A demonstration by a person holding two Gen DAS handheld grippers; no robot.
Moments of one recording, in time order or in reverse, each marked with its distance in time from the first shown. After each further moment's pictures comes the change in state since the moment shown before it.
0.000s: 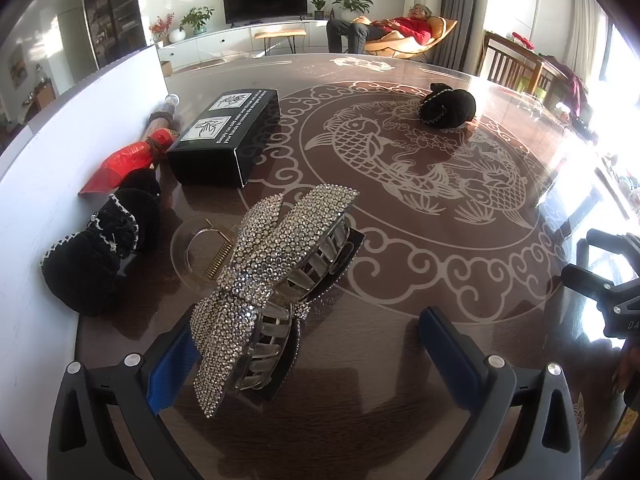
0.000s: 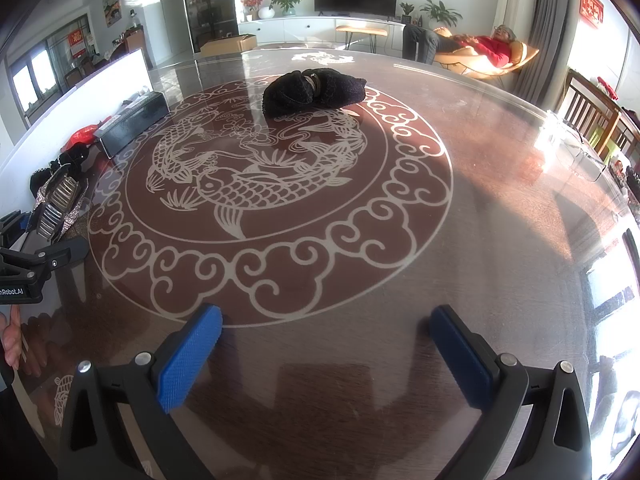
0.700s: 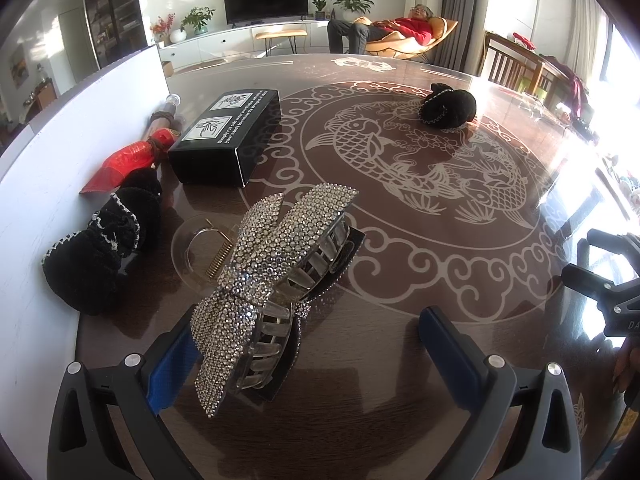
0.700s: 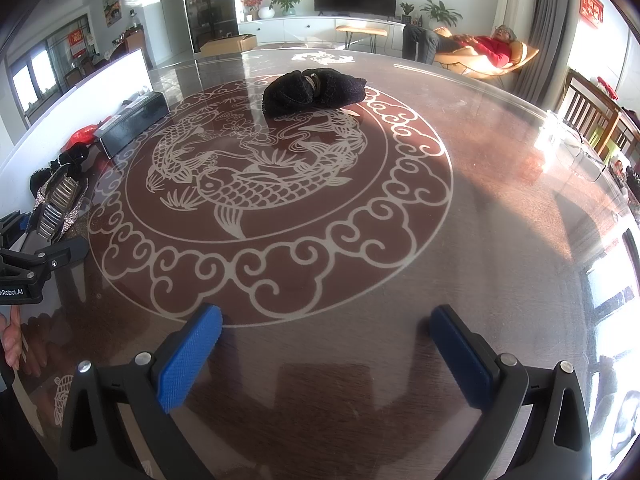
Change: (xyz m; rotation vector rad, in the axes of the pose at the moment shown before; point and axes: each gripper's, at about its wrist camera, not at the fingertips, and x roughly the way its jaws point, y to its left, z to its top) left arm 0.000 0.000 0.000 -0.002 -0.002 0.004; right arm 0.000 0.000 0.000 -0.001 0.001 0.000
